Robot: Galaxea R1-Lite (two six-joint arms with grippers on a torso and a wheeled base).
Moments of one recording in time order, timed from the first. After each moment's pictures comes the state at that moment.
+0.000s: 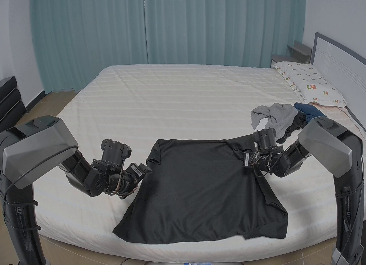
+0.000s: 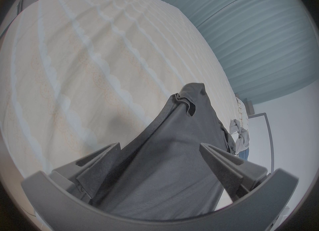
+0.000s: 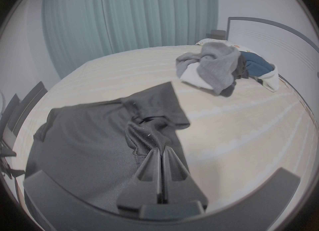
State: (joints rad) left arm -0.33 2.22 -0.91 -0.50 -0.05 -1.08; right arm 0.29 2.45 -1.29 -0.51 -0.29 0.29
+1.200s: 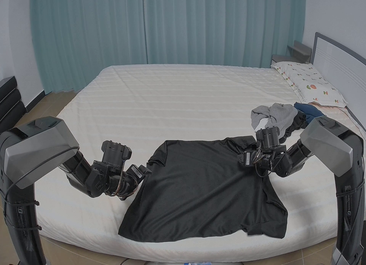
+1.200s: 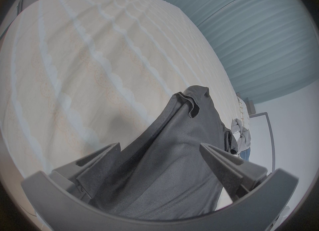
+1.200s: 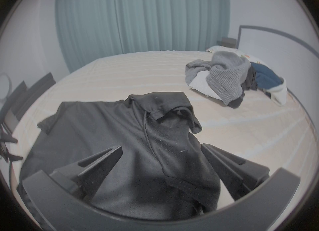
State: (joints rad) left arm -0.33 2.23 -0.91 -0.50 -0.05 -1.07; right arm 0.27 2.45 -1.27 -0.58 -0.22 0.18
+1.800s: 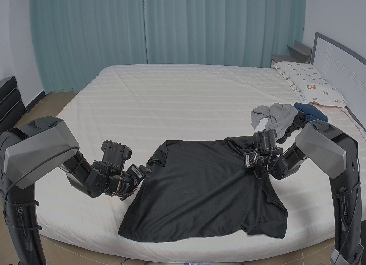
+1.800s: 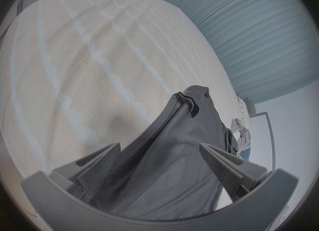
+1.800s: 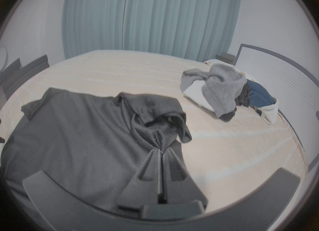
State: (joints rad) left arm -0.33 2.23 -0.91 -0.50 -0.05 -1.07; right arm 0.28 2.50 -1.31 -0.61 -0.33 0.01
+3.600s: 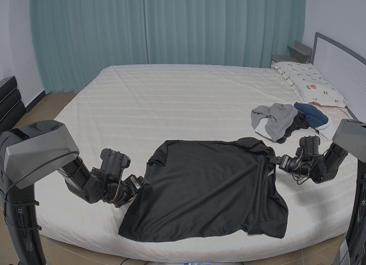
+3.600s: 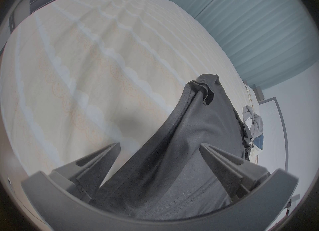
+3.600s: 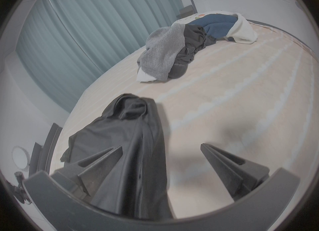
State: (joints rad) left arm -0.33 2.23 -0.84 -0.49 -0.03 -0.96; right arm -0.02 2.33 -0.90 -0.79 0.09 0.48
